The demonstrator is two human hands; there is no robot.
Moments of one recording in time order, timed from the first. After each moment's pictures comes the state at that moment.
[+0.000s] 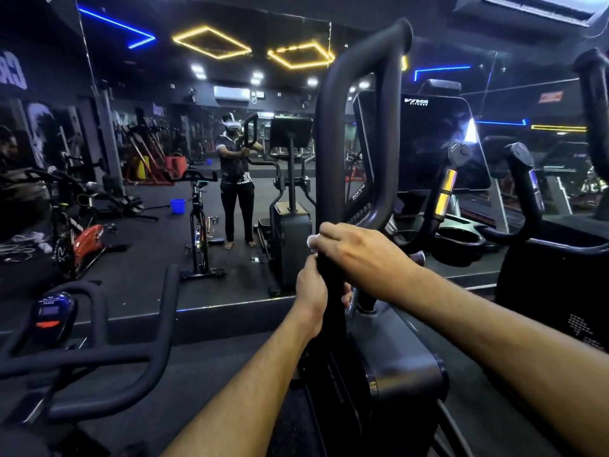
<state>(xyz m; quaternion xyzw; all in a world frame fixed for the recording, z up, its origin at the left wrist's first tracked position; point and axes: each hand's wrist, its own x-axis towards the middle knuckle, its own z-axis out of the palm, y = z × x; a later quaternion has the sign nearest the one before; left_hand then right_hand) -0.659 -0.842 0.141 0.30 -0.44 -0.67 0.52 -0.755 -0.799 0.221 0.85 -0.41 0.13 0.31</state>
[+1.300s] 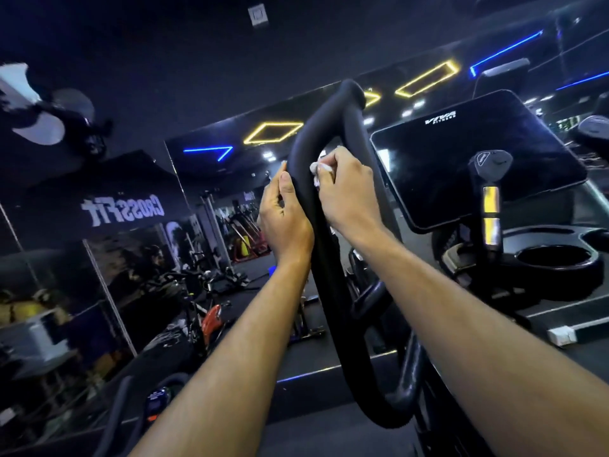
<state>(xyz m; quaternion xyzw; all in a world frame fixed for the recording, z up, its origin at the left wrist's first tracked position) -0.668 -0.914 0.322 0.33 -0.55 -0.08 0.76 -0.763 -0.879 0.344 0.58 -0.39 0.72 -0.04</state>
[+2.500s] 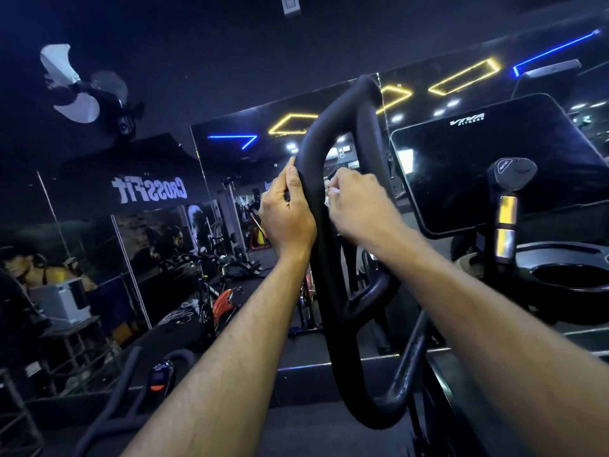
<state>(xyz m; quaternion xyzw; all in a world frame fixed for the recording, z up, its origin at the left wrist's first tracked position) -0.665 -0.917 0.321 0.36 -0.54 0.03 0.76 -0.780 -0.852 0.338 0.69 -0.51 0.51 0.04</state>
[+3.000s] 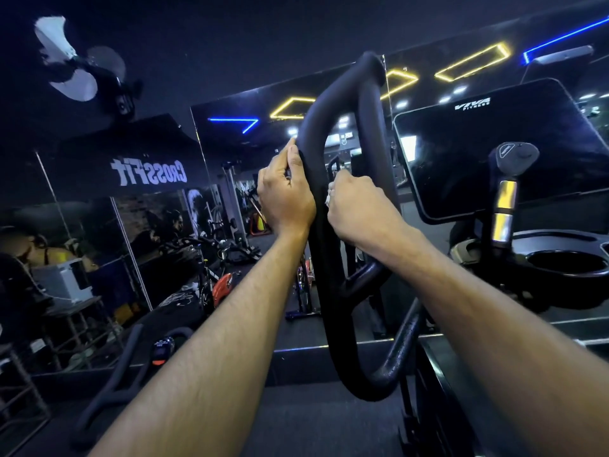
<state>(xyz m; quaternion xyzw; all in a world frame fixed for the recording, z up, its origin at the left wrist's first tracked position) -0.663 -0.920 0.322 0.38 -0.54 0.08 0.74 -0.775 -0.843 0.315 0.73 -0.54 0.43 0.02</state>
